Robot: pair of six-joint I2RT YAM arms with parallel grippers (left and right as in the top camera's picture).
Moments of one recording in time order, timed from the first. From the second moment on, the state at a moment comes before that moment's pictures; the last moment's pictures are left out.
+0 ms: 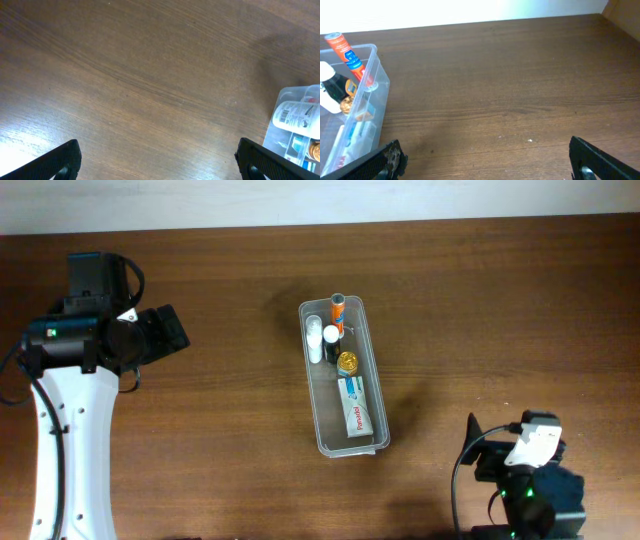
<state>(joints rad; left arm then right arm) 0.06 1.48 1.62 -1.26 -0.11 -0.33 0.00 0.14 0.44 -0.70 0.09 0.07</state>
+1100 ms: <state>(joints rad) 0.06 1.48 1.62 -1.26 -0.11 -0.33 0.00 0.02 0.16 -0.57 0.09 0.07</state>
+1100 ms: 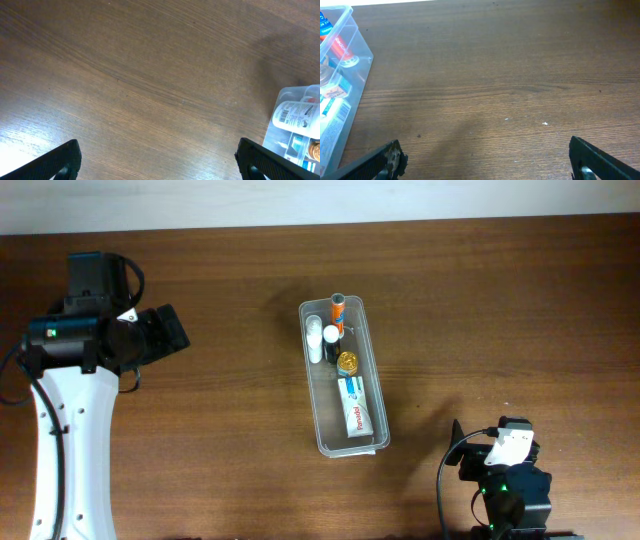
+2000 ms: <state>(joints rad) 0.05 1.37 1.59 -1.27 -0.16 -0.33 0.00 0.02 0.16 -0.57 0.09 0.07</state>
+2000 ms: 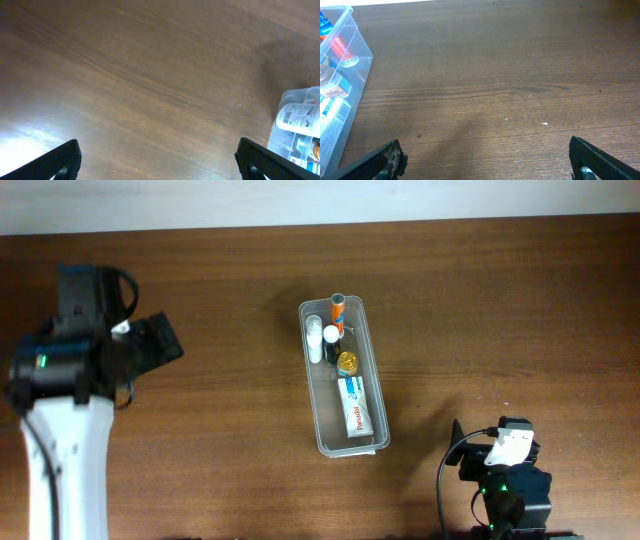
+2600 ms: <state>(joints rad) 0.04 0.41 0.55 -0.69 -0.21 -0.34 0.00 0.02 0.16 -0.57 0.09 0.07</state>
